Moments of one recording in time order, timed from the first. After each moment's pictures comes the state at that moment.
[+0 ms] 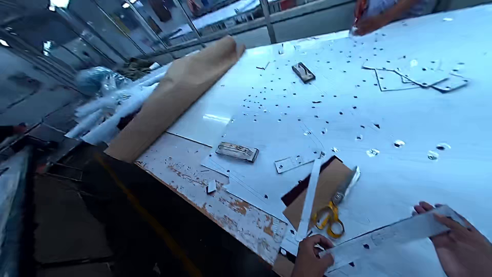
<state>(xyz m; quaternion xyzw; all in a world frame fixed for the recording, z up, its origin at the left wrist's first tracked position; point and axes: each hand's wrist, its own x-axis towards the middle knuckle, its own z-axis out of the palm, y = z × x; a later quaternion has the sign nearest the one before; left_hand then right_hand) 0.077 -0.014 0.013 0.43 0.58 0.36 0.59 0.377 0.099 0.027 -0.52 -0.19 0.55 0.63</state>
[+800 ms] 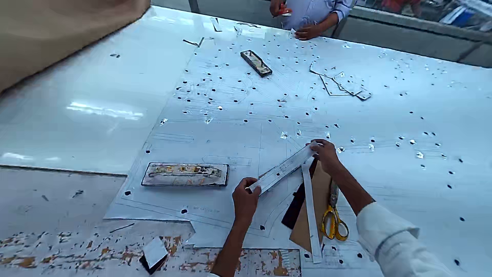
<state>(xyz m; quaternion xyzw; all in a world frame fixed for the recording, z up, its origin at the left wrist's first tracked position) -0.153 0.204 -0.011 0.43 0.65 0.39 0.49 0.149 0.316 0.023 -0.67 -0.38 0.43 0.46</state>
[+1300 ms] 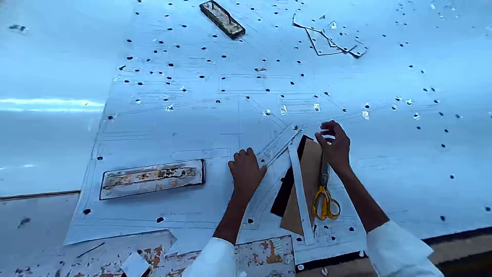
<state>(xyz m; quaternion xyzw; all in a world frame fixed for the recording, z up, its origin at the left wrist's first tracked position) -0.092 0.262 0.017 0.71 0.65 0.03 0.27 0.184 0.244 0.029 -0.73 -0.53 0.19 0.39</state>
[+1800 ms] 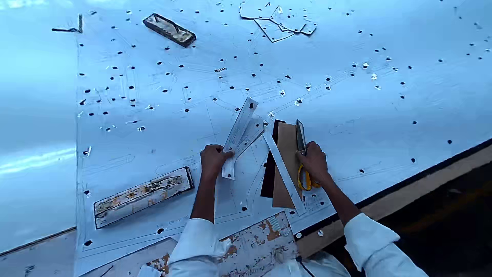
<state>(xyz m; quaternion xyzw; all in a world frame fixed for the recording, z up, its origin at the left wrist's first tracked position) -0.133 0.318 0.000 0.65 0.64 0.08 0.41 0.156 0.140 -0.001 -0.89 -0.36 0.23 0.17</state>
